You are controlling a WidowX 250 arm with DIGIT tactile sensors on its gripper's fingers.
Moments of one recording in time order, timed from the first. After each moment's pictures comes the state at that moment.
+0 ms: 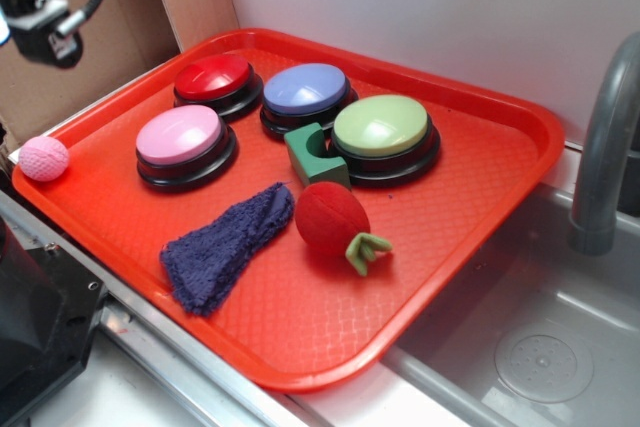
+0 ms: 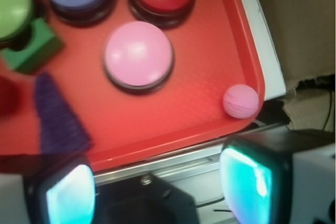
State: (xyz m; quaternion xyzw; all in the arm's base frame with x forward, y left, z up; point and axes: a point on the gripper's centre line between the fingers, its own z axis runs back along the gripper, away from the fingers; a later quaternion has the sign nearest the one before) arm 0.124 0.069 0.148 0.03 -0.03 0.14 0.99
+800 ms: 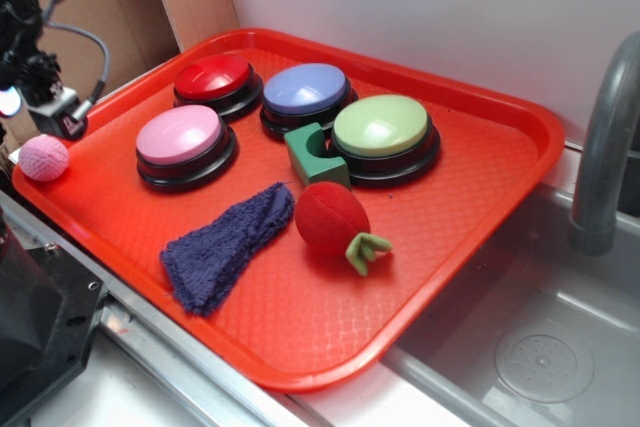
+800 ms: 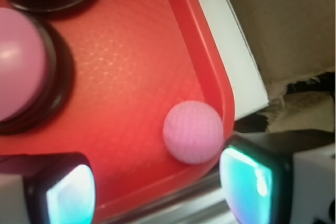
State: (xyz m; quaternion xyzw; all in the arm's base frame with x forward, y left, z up) arm 0.130 0.140 0.067 0.08 -0.04 0.16 0.98
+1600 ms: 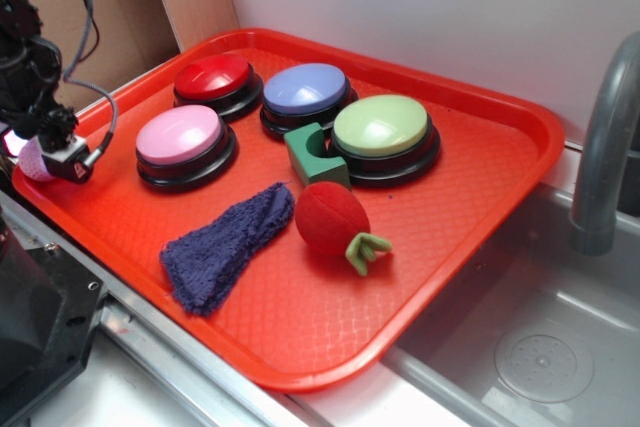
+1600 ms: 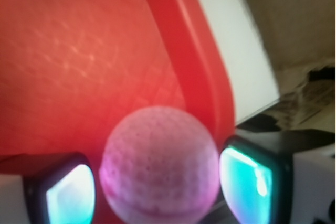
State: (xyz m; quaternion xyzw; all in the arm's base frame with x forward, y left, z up) arm 0.125 0.169 0.020 0.12 0.00 0.18 0.98
